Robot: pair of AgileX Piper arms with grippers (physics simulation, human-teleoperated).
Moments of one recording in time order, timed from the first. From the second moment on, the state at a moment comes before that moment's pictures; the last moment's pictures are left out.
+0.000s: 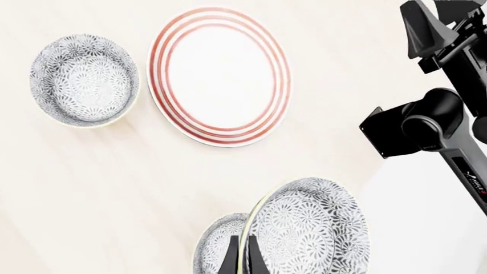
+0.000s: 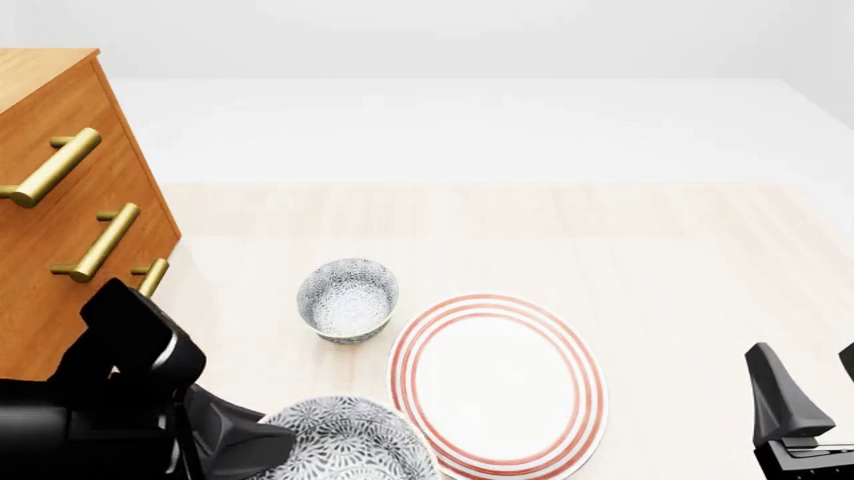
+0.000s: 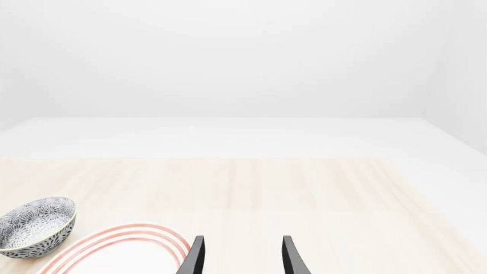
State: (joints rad) left arm -1.04 0.80 -0.77 0.88 -0.42; right arm 0.02 0.01 -0.02 0.02 0.01
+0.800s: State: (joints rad) left arm -1.07 0.75 -0.50 0.78 -0.51; right arm 0.02 0.01 -0.02 0.01 0.01
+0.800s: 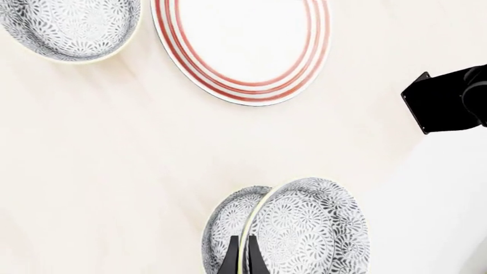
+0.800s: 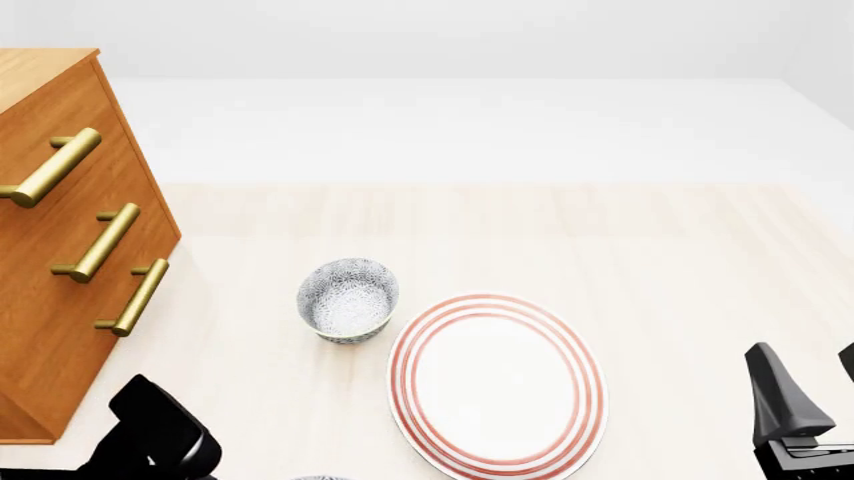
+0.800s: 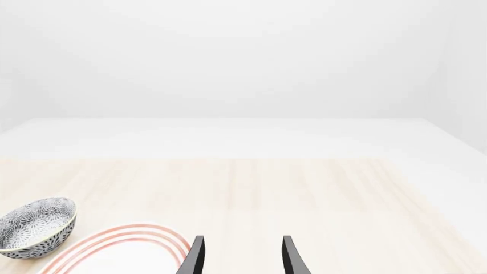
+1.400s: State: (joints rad) left arm -1.03 0.71 -0.43 0.78 -0.52; right arm 0.02 0.01 -0.02 0.01 0.01
